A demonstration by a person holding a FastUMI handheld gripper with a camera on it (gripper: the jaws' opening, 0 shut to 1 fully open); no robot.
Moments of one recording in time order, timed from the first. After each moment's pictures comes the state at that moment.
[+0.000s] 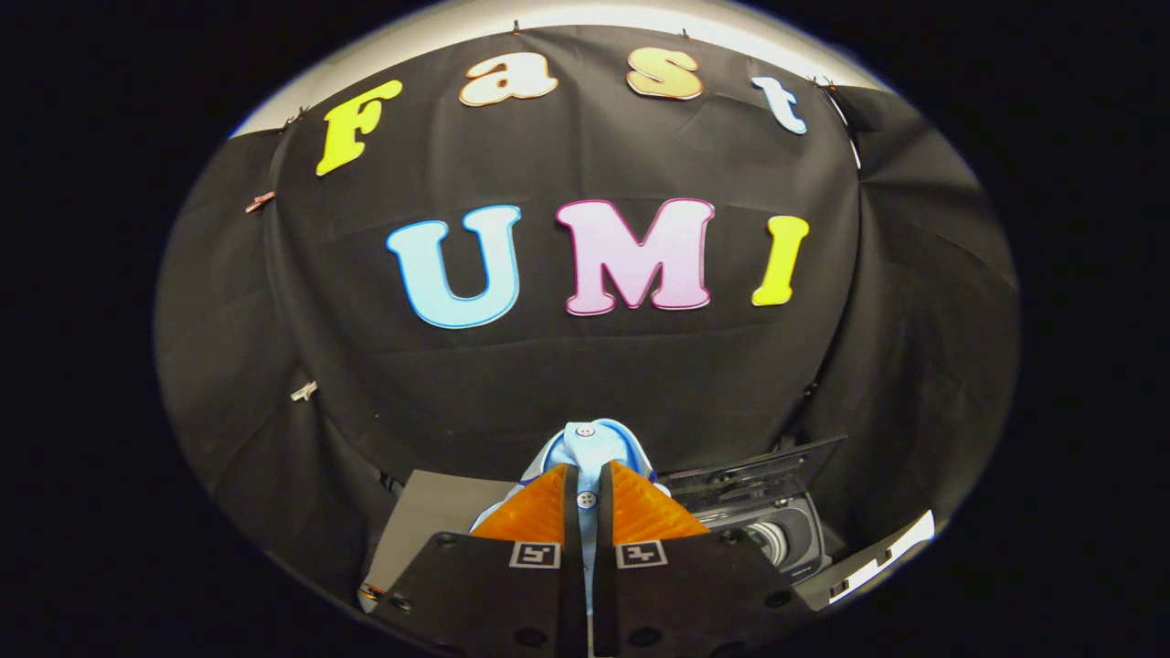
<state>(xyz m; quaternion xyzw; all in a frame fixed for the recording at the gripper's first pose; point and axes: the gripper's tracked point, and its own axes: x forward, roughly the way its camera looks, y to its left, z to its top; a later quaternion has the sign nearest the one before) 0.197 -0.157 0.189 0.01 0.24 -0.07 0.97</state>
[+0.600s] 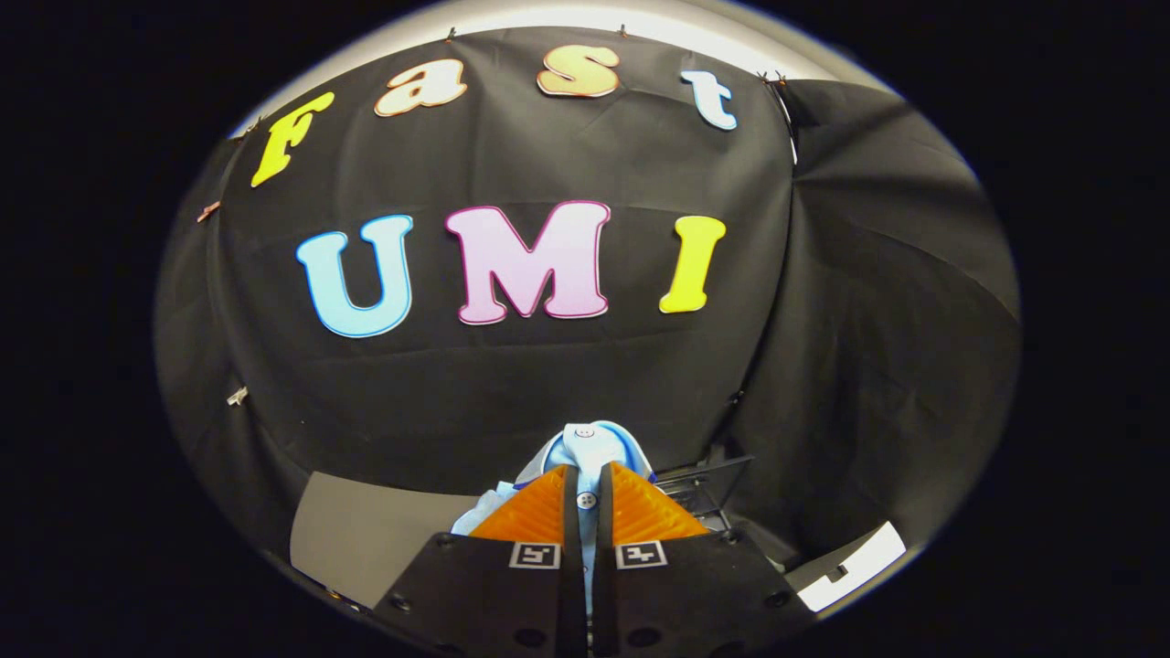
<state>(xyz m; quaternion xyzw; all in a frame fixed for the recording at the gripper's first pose) 0.200 -0.316 0.191 -0.01 0.23 -0.15 0.96</state>
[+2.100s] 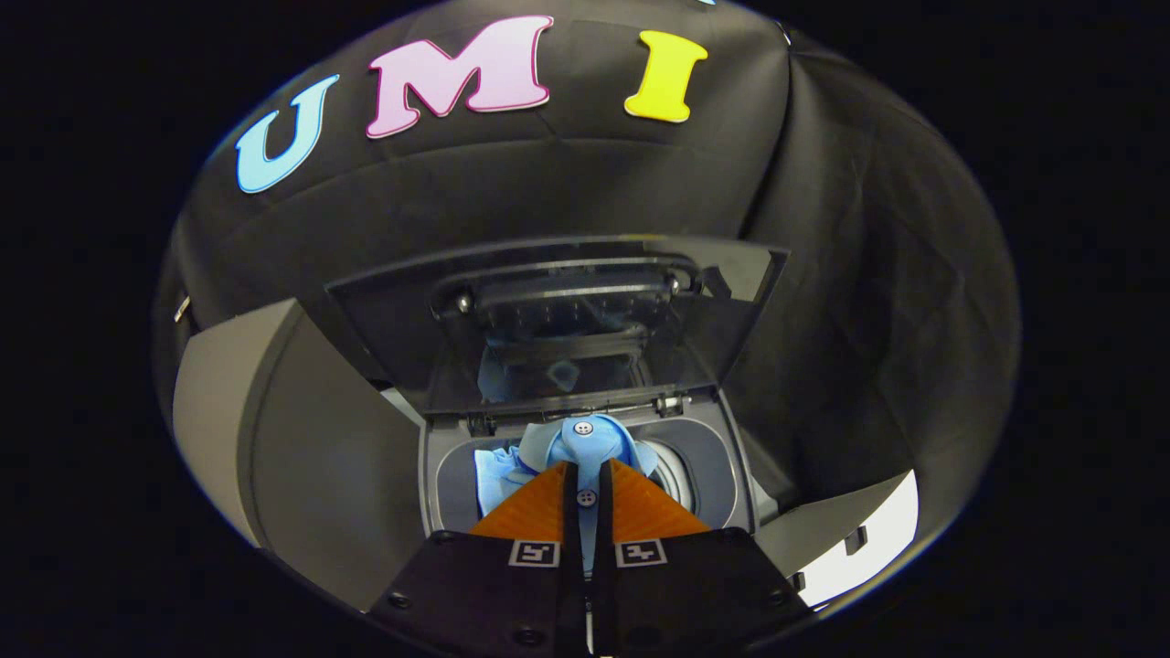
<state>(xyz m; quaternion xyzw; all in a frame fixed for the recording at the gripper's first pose) 0.158 -0.449 -0.126 0.00 0.42 -0.17 0.89</state>
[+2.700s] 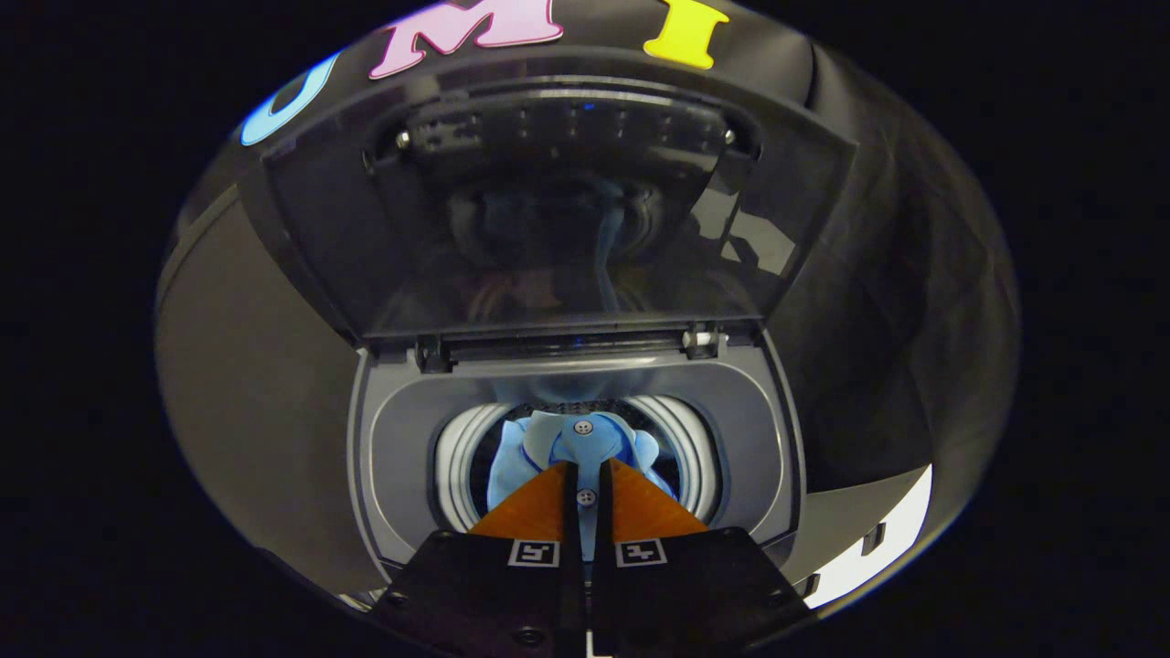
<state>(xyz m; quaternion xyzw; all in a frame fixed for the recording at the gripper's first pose) 0.143 -0.466 -0.238 -0.01 0.49 -0.15 0.86</state>
